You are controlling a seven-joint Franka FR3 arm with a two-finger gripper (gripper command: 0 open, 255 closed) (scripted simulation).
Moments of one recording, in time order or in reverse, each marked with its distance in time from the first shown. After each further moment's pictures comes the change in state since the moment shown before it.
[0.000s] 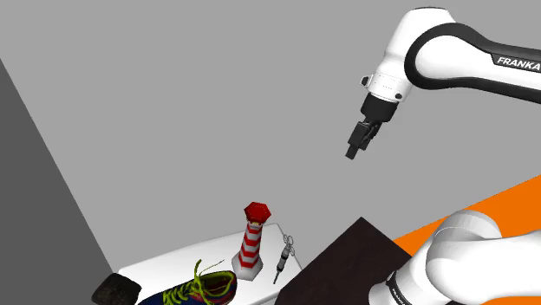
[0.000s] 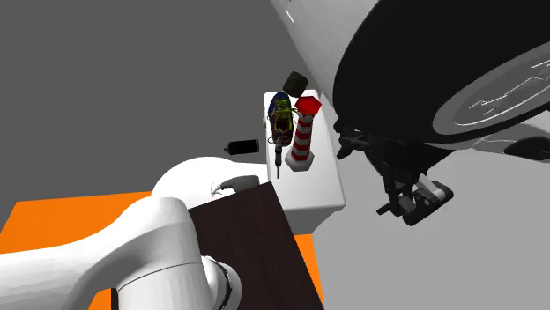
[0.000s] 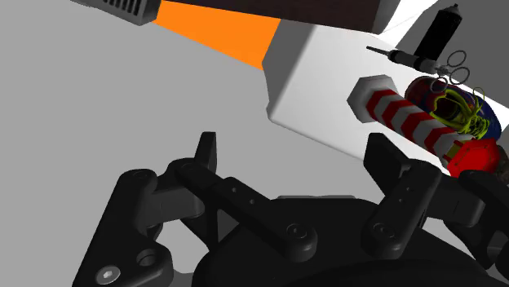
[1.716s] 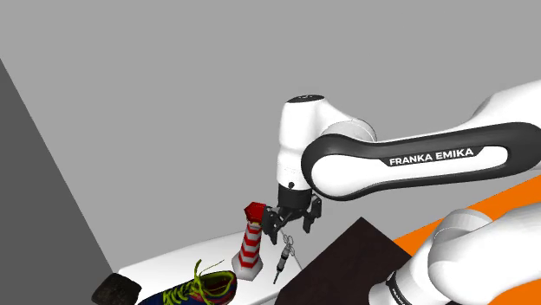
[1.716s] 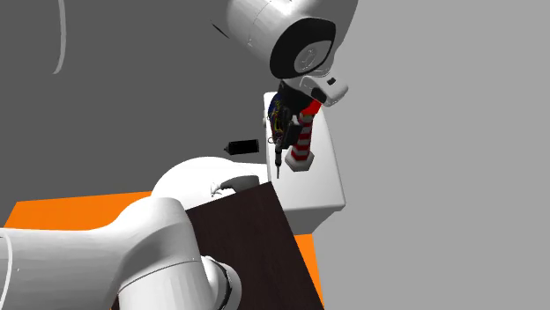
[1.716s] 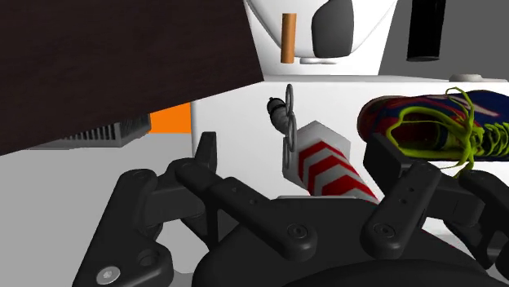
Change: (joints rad) arm 0.052 0.362 0.572 -0.073 0.306 0.300 0.811
